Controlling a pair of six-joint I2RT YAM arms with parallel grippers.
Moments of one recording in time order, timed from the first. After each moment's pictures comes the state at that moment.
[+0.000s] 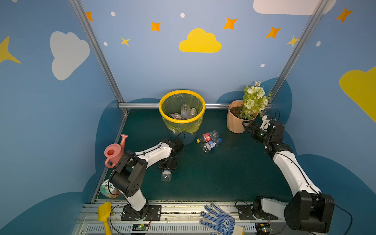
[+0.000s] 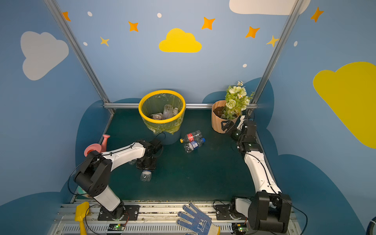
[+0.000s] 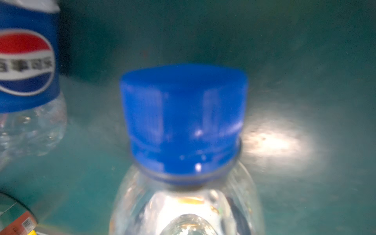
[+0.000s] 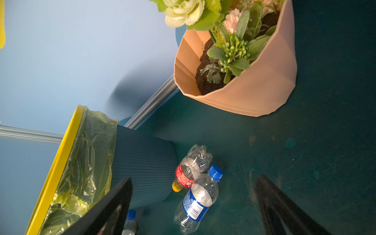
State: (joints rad) left arm -0.55 1.65 1.03 -1.01 -0.14 -0.60; right arm -0.03 1.21 0.93 -0.16 -0.36 0.72
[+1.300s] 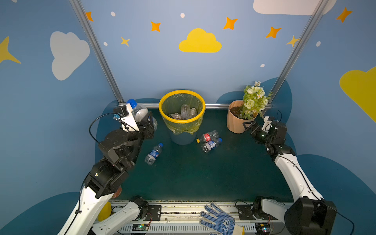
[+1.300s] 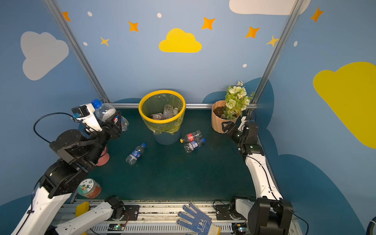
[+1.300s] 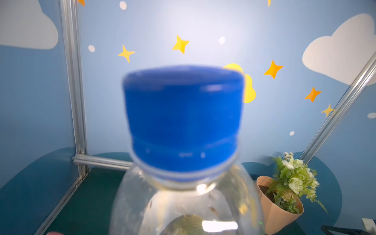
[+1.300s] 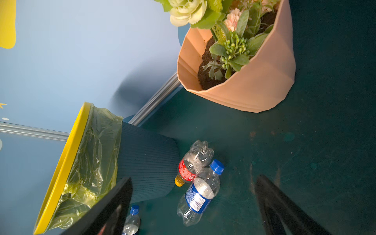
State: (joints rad) left arm -0.57 0.86 1.36 -0.44 -0.49 -0.25; right arm -0.04 1.16 0.91 -0.21 -0.37 0.72
